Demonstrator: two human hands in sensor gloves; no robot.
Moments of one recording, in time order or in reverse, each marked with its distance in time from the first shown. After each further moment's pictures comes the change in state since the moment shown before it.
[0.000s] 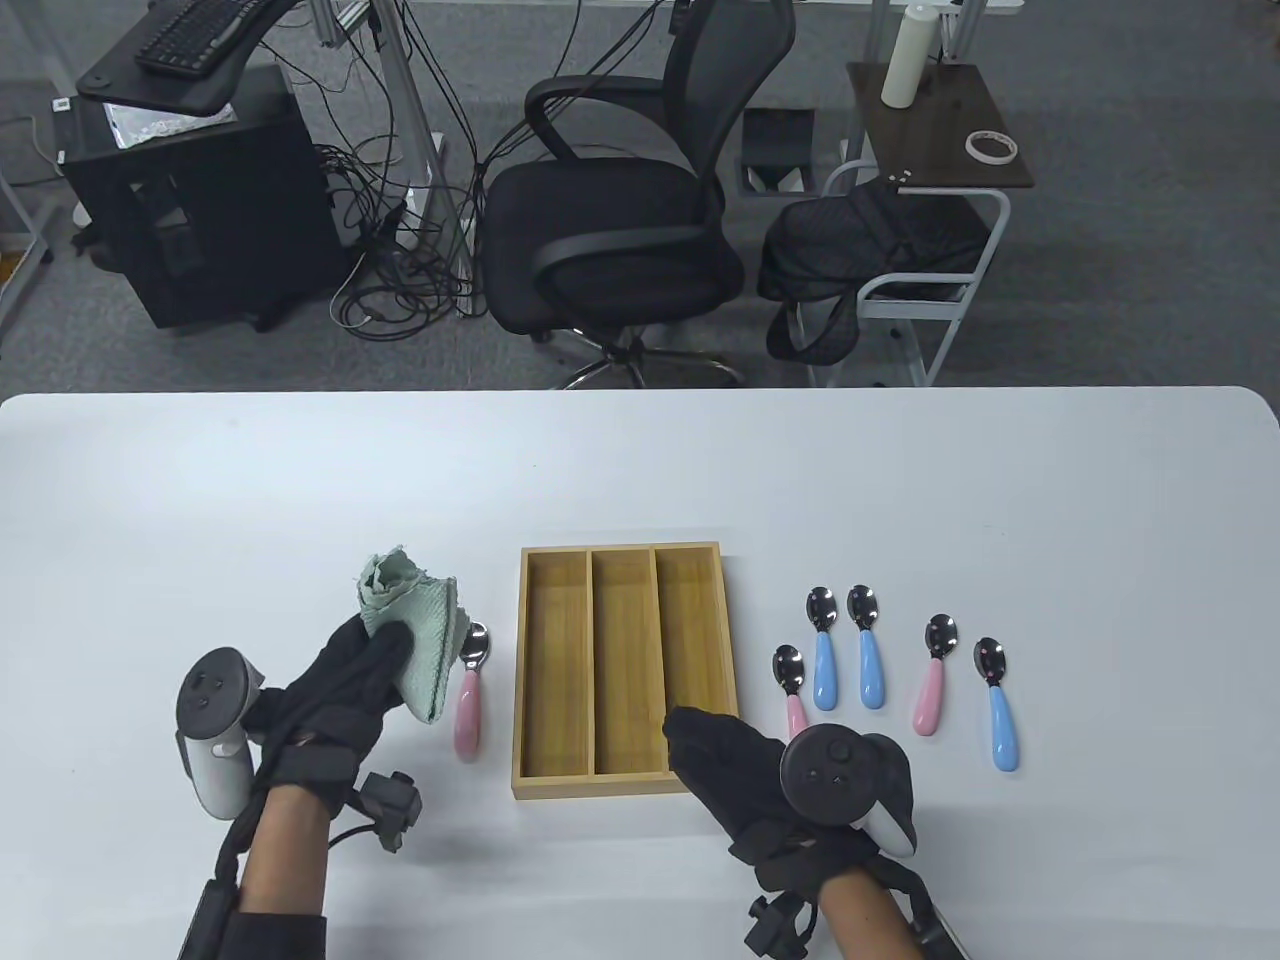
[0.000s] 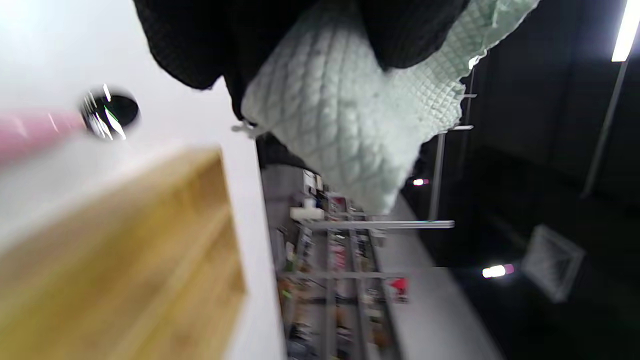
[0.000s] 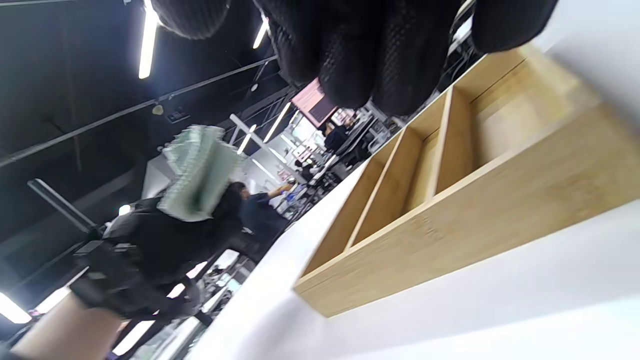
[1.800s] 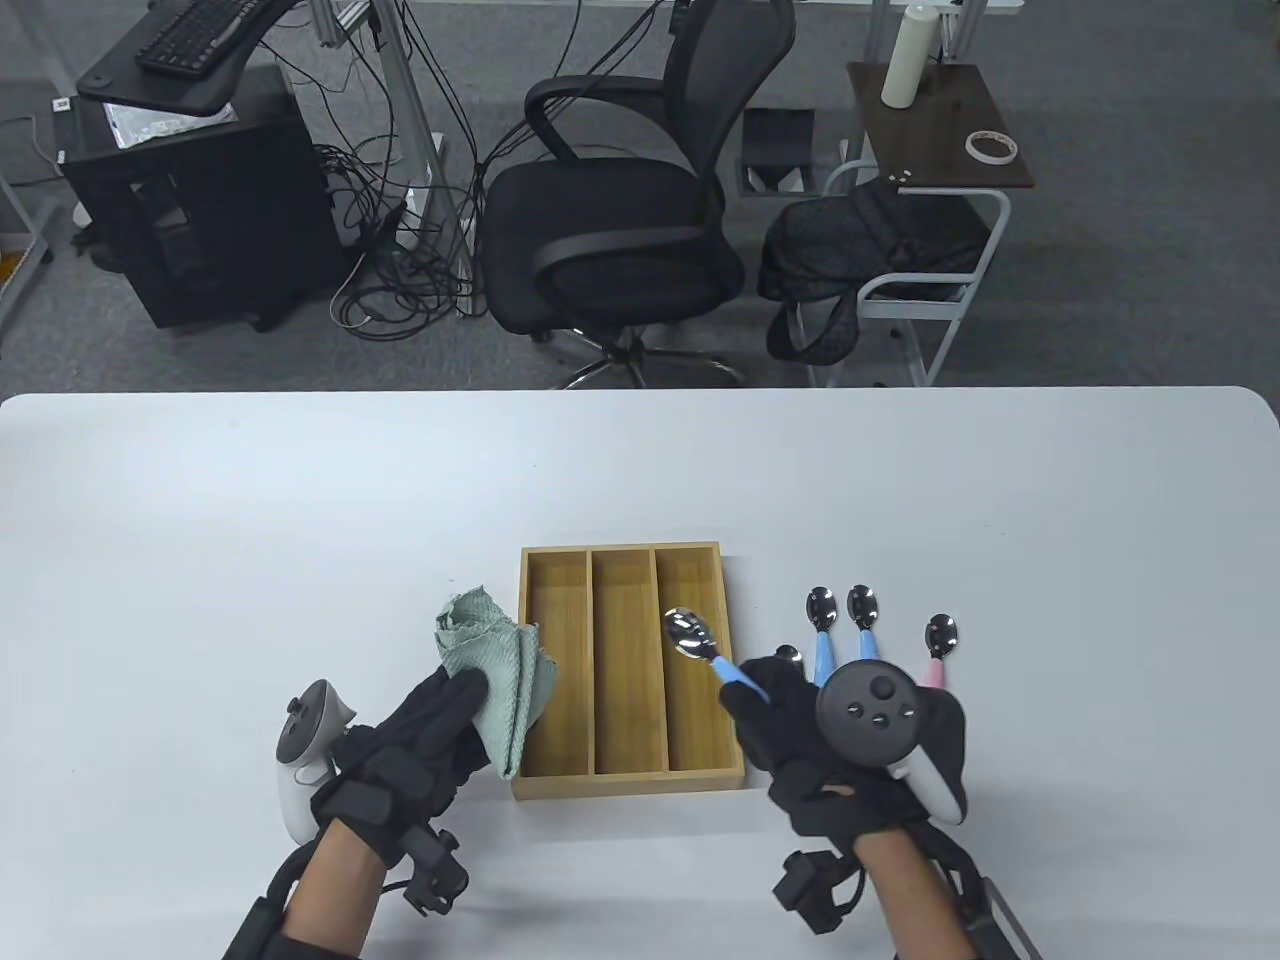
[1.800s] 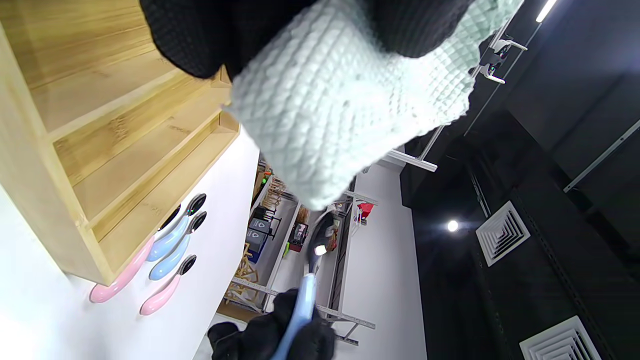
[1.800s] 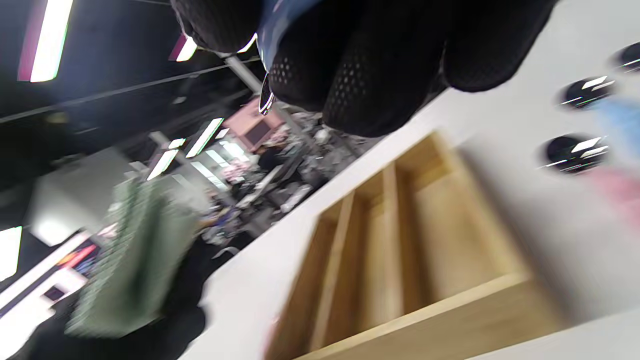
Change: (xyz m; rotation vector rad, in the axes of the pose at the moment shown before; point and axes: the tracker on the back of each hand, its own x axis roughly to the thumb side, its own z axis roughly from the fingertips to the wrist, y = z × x) left_hand -0.037 -0.055 0.004 -0.273 0.101 0.231; right_hand 0.047 -0.043 -0.011 -0.034 0.136 0.072
